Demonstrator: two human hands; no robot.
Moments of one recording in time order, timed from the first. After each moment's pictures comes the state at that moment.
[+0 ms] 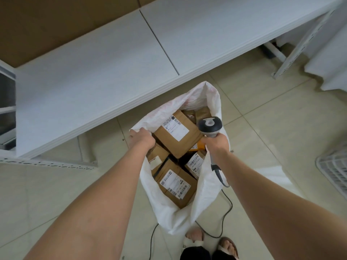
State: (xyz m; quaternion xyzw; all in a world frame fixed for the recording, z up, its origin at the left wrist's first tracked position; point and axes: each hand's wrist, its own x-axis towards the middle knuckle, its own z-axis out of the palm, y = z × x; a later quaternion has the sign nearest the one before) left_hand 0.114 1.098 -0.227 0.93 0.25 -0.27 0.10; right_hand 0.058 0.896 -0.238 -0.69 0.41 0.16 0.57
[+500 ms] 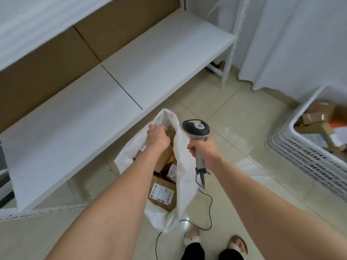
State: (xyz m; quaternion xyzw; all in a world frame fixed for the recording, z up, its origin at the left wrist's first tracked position) left_hand 0.086 0.942 -0.068 0.97 -0.03 -0.22 0.13; right_hand -0.008 0.818 -0.066 -0.58 0.40 0.13 0.69
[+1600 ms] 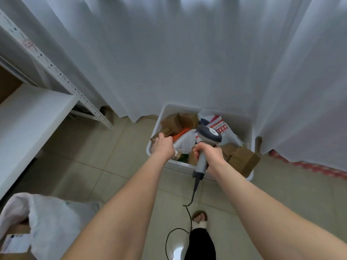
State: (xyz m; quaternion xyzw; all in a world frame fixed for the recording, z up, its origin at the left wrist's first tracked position) left_hand -0.206 0.312 -0.072 0.89 -0.37 -0.26 -0.01; right_hand -0.357 0.251 -0.058 -0.31 0.56 -0.13 0.75
